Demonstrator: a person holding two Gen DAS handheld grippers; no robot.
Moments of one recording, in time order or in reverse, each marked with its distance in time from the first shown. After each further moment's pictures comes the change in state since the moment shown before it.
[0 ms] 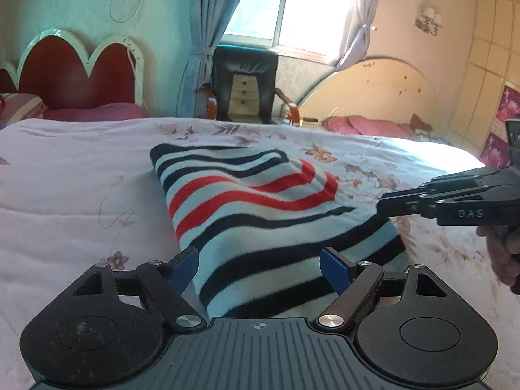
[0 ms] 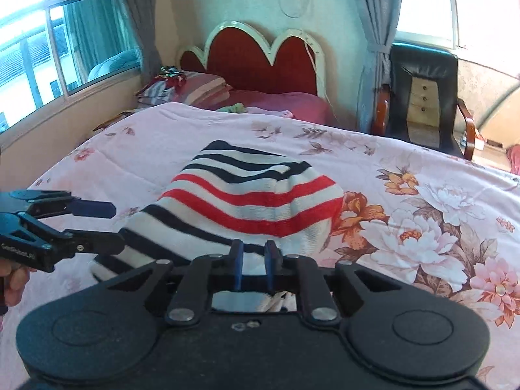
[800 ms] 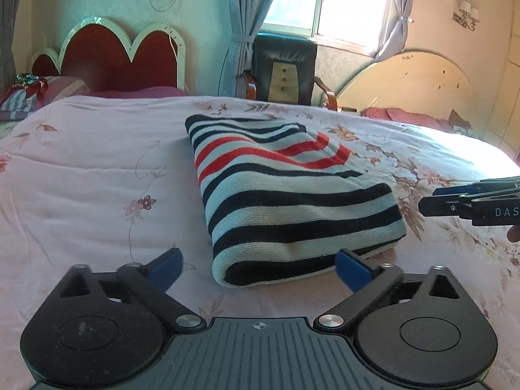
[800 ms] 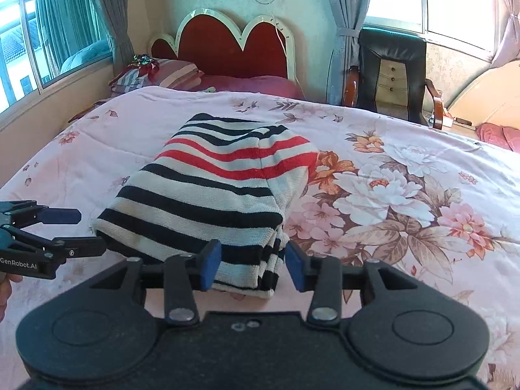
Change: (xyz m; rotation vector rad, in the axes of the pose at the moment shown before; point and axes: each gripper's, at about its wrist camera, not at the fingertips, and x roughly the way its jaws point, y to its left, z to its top) left arm -0.050 -0.038 -0.033 -0.049 0.018 0.150; right arm -0.044 0.014 -0.033 0.079 0.043 -0.122
